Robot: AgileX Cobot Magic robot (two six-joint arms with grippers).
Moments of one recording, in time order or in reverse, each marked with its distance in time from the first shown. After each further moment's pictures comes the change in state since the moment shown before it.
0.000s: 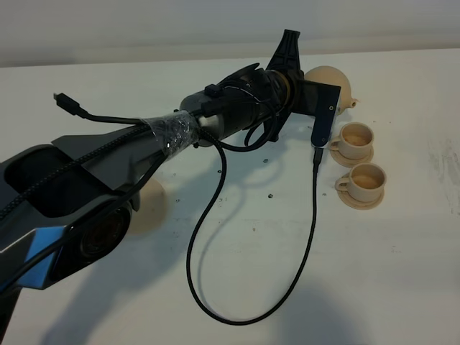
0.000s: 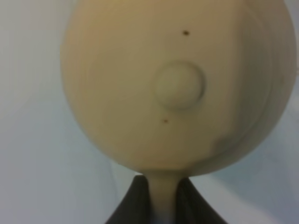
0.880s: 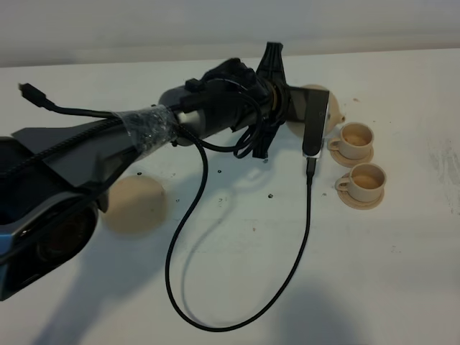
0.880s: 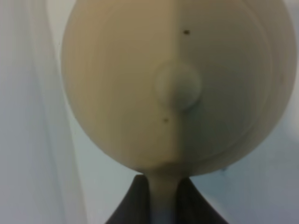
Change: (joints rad) left arm -0.001 -0.132 0.174 -0.213 0.070 0.084; right arm 0.000 0.000 0.000 0.000 0.000 0.000
